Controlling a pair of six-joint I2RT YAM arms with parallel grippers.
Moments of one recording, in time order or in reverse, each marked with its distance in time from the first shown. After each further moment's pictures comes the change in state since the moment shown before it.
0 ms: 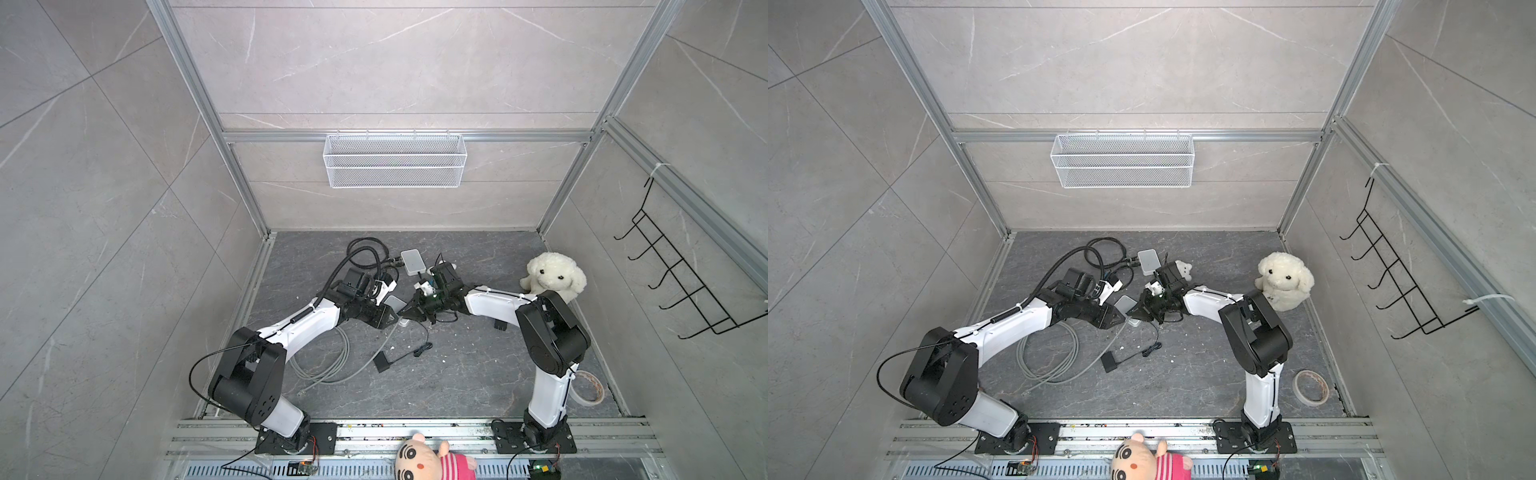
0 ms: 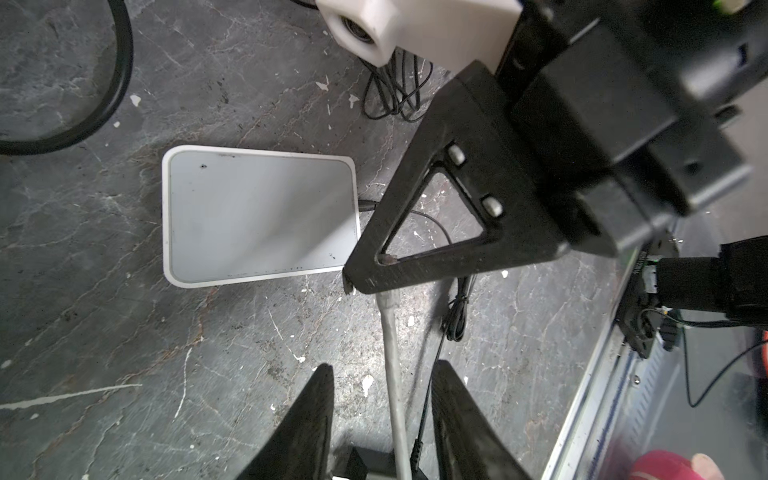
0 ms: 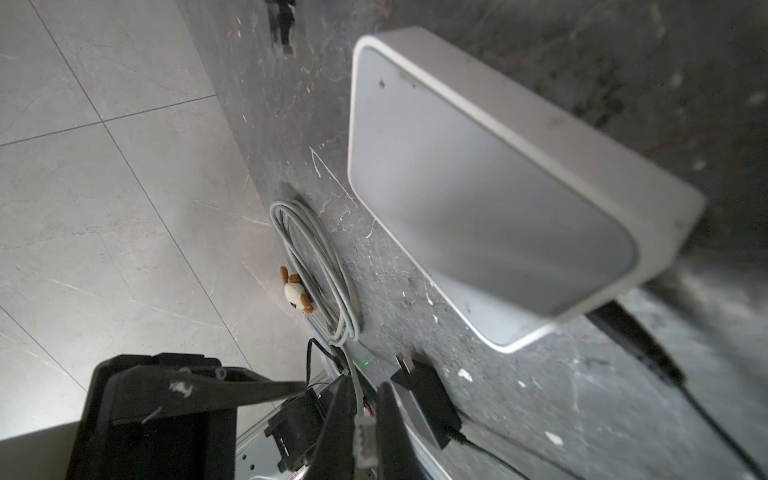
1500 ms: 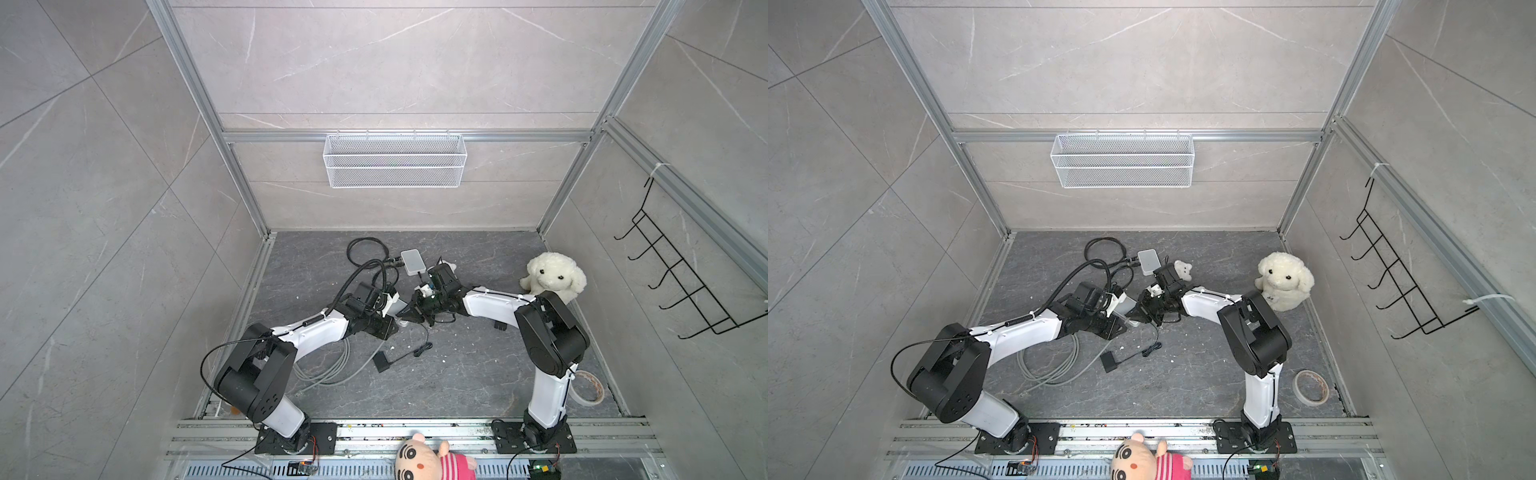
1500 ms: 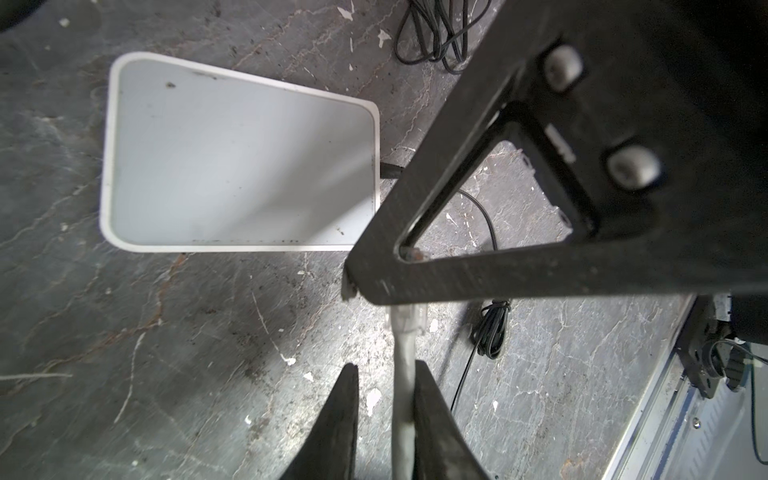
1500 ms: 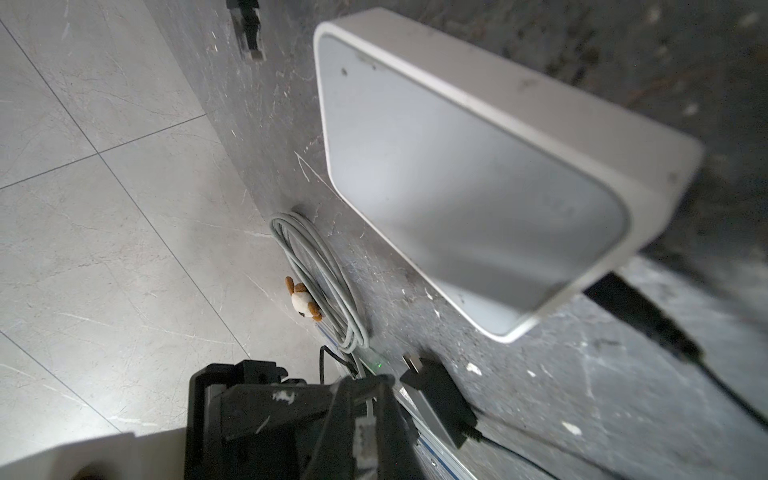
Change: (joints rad) left arm -0.075 0.024 -0.112 0.138 -0.124 -0.116; right arm 0.013 0.000 0.000 0.000 0.023 0.095
